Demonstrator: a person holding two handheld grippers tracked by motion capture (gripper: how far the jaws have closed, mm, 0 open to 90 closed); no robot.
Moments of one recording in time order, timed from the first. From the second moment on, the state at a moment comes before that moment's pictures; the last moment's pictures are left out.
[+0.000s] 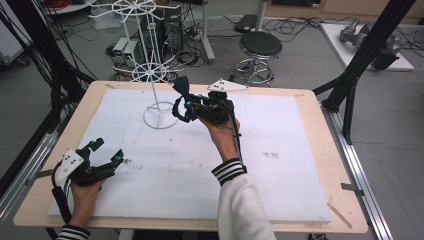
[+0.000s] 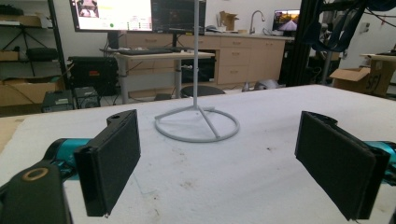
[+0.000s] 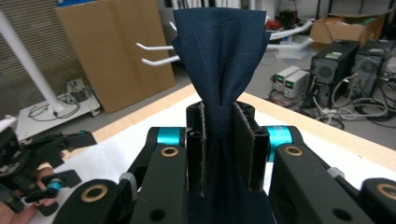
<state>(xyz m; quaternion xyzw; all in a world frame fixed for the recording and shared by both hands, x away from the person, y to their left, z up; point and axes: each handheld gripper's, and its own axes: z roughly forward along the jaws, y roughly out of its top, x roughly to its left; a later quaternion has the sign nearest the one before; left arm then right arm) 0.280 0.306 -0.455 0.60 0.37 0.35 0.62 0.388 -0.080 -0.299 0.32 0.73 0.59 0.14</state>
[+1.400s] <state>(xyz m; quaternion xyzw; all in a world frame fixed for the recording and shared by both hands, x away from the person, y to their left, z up) 0.281 0.308 -0.455 0.59 0.37 0.35 0.63 0.435 -0.047 -0.270 0.30 0.73 0.60 0.16</state>
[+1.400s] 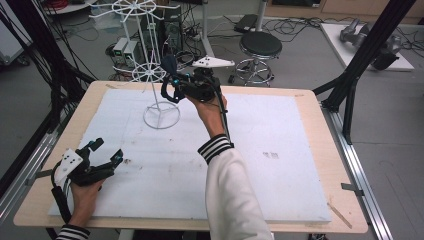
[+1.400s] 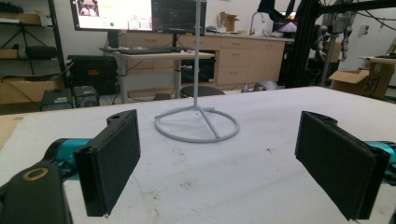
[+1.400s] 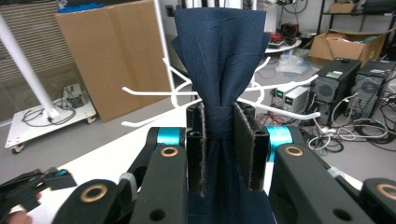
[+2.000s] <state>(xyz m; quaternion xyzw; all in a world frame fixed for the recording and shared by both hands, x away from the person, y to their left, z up) 0.281 0.308 -0.455 0.59 0.37 0.35 0.63 0.453 -0.050 -0.282 0.32 0.73 0.59 0.17</state>
